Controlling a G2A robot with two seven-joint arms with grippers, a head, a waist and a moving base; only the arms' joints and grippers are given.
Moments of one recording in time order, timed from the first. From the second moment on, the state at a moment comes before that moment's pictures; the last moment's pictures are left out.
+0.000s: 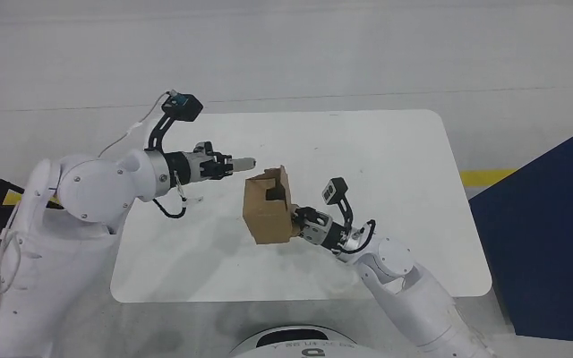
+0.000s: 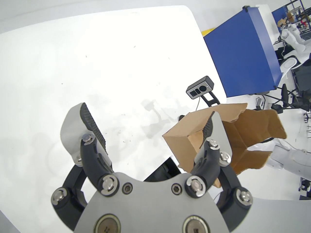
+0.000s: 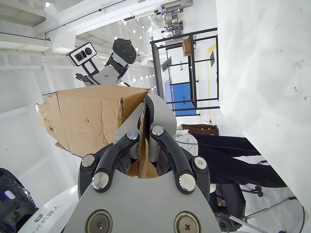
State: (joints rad) left arm 1.10 -0.87 -1.28 -2.11 0.27 0.31 -1.18; right arm -1.58 -1.18 1.05 -1.79 0.55 -0.08 0.56
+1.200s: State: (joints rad) left arm 0.96 -0.88 -1.23 -2.14 0.20 0.25 -1.27; right arm -1.62 -1.18 1.08 -1.79 0.56 -0.12 0.58
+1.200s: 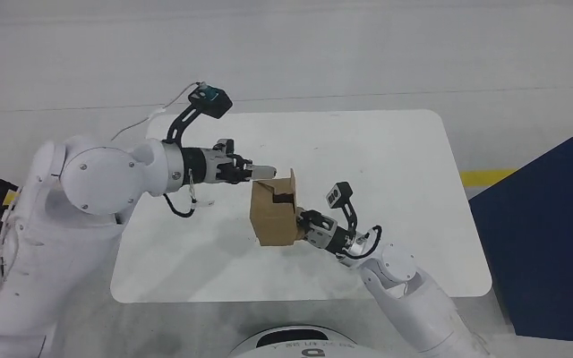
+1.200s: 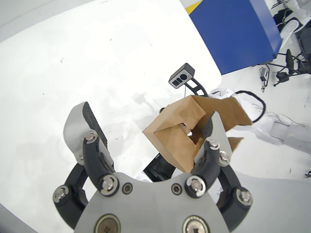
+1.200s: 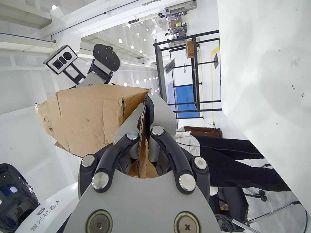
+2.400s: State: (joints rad) left arm 0.91 -0.89 -1.10 -2.17 0.27 0.24 -1.28; right arm -1.67 -1.17 1.11 -1.81 0.57 -0.18 0.55
